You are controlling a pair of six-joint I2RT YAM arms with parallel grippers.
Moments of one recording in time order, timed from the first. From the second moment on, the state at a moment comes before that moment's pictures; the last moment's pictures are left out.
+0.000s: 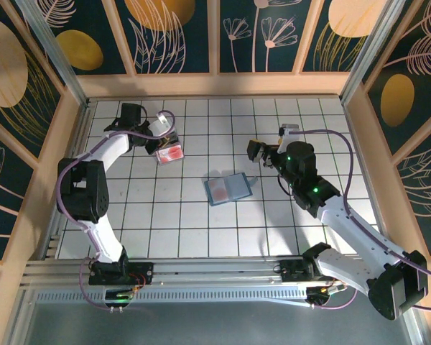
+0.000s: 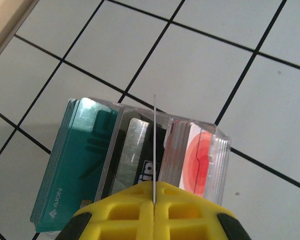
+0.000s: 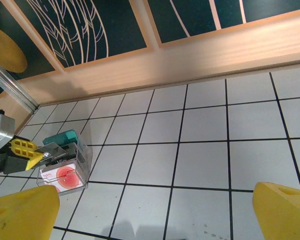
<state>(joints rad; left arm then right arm) -0.10 1.85 1.32 -0.40 0.45 0.83 0.54 0.99 0.75 -0.04 0.14 0.39</state>
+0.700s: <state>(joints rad) -0.08 1.93 1.42 -0.45 0.49 0.88 0.54 1.00 0.75 -0.04 0.14 0.41</state>
